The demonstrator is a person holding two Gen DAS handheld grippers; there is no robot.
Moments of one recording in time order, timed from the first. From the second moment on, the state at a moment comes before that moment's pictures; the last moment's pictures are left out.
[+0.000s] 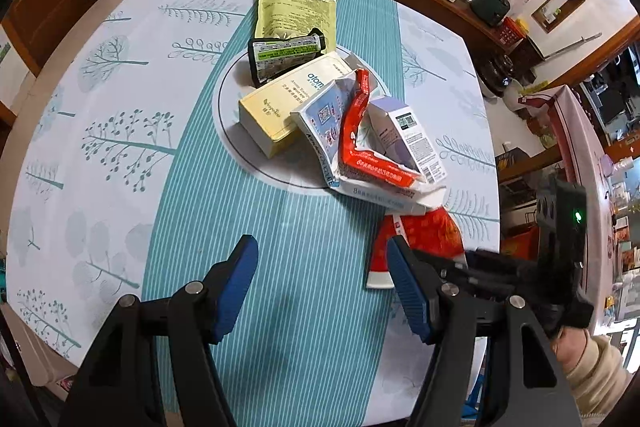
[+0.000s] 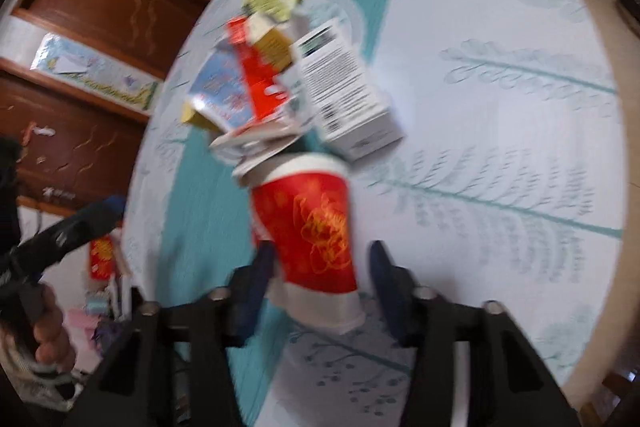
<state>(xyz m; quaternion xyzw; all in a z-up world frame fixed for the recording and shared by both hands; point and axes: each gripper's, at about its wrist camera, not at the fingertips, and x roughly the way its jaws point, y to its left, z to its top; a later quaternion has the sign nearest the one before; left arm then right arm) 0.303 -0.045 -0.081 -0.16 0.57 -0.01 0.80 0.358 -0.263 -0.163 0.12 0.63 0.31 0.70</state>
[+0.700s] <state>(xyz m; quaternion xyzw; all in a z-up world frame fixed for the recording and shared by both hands) 0.365 -0.057 -0.127 -0.23 0.56 -0.02 0.80 0.344 -0.305 -0.144 0.09 0.63 0.29 0.71</state>
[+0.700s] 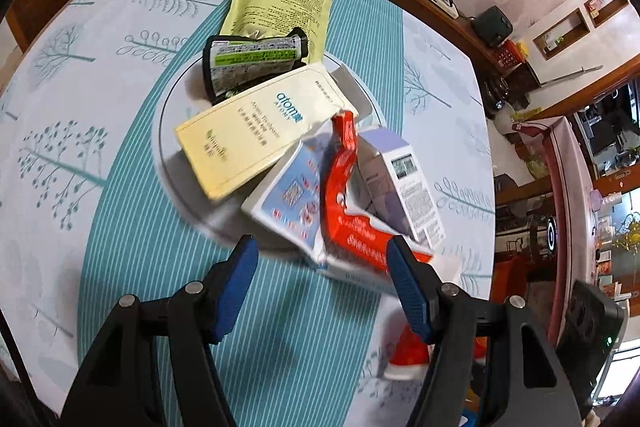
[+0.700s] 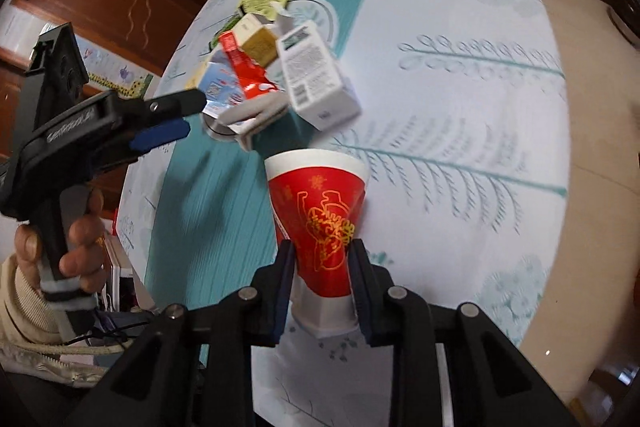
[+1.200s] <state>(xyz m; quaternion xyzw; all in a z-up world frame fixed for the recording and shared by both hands) 0.400 -0.060 -0.162 -0.25 0.55 -0.01 0.80 0.344 -0.318 -0.149 0.12 0.63 0.27 0.72</state>
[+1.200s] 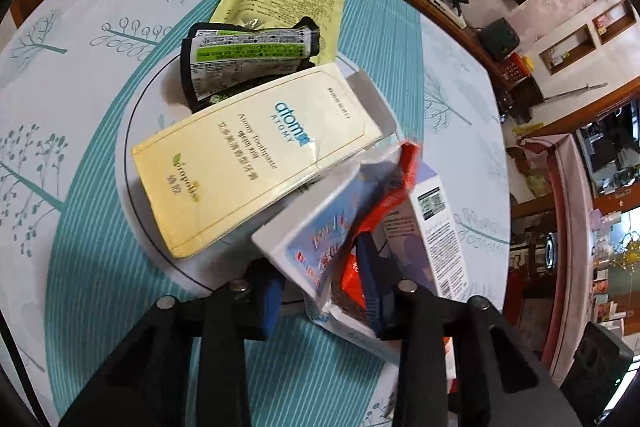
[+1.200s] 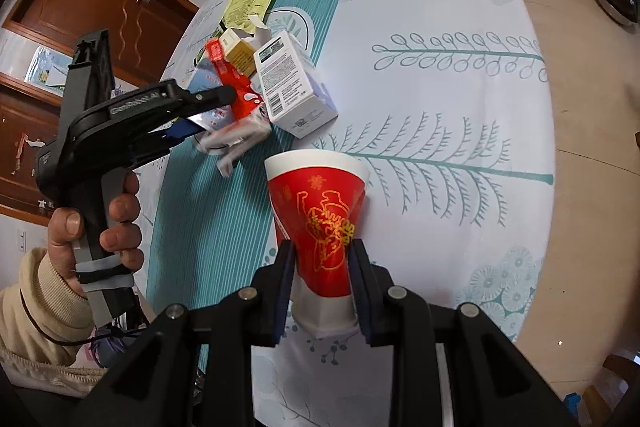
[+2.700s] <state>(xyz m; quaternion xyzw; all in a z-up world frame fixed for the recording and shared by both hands) 0.072 0.095 -0.023 -0.07 0.48 -0.18 0.86 0.044 -0.168 -0.055 0.15 0.54 0.15 0.82</state>
